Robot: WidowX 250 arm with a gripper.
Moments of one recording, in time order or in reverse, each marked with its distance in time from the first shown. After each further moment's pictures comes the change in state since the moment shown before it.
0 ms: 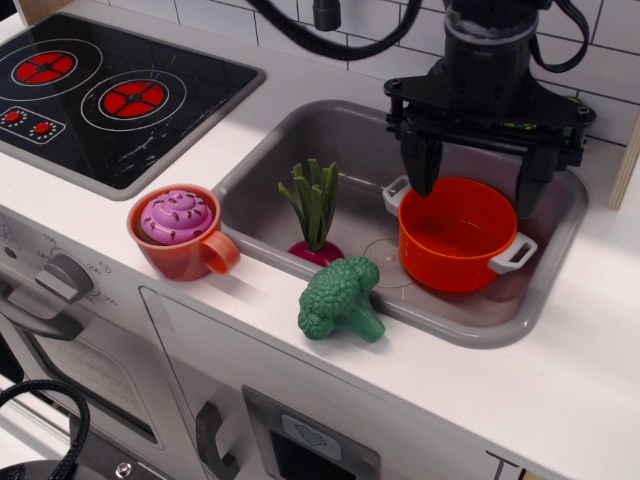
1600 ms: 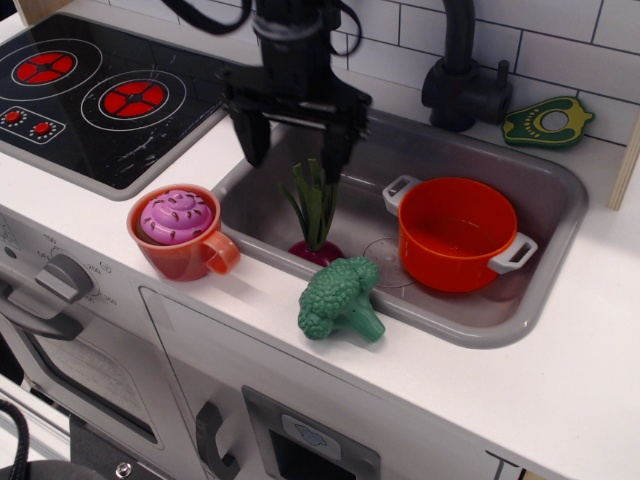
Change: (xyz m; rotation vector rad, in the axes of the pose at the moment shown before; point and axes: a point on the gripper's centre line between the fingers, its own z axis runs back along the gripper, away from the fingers) arm 0.025 0.119 -0.041 0.109 0.048 0.026
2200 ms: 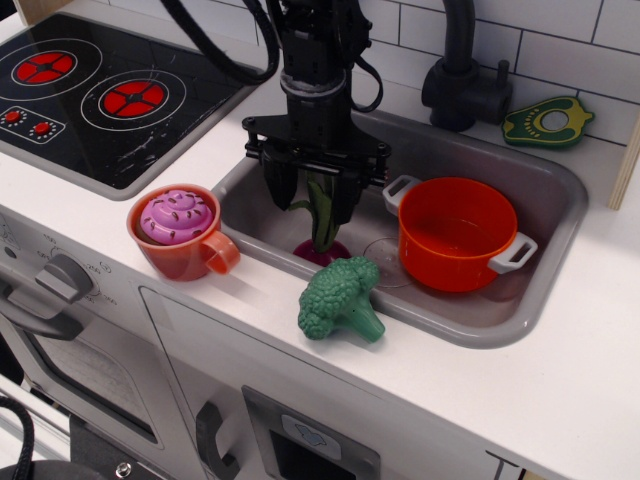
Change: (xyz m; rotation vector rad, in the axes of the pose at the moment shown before) arm -0.004 -0.009 -0.032 0.007 0.034 0.036
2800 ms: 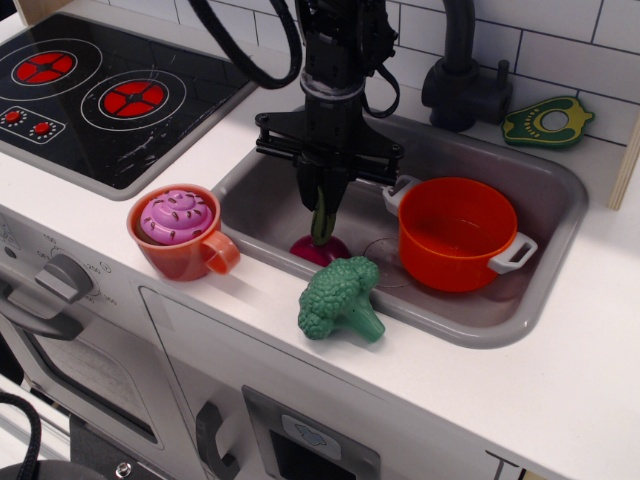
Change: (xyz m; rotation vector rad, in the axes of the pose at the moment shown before) arm 0.008 -0.003 -0.001 0.067 -0.036 0.033
